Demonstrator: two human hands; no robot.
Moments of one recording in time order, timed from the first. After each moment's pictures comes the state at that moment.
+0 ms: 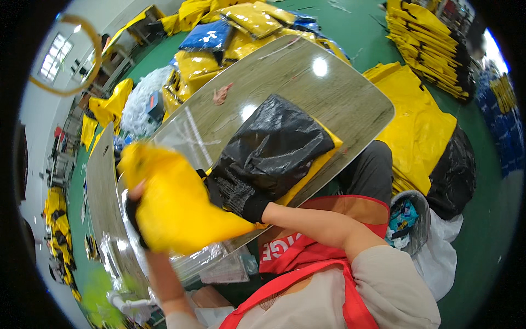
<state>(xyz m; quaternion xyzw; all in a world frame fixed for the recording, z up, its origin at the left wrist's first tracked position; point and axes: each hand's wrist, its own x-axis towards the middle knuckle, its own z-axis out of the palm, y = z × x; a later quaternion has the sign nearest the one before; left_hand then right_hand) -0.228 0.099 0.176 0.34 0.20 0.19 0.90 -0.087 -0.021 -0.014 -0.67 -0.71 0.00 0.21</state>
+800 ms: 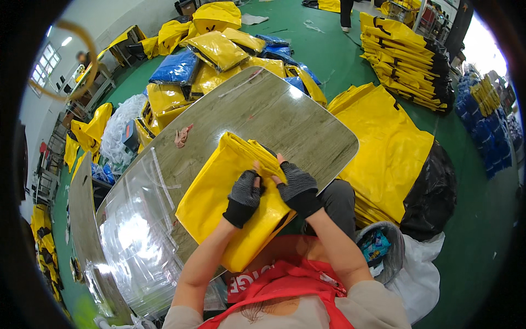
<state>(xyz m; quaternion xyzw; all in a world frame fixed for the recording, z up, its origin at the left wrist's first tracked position) 0.036 -0.029 0.025 0.92 0.09 0.10 0.38 0.121 -0.183 0.036 -0.86 -0.34 0.07 0.37</state>
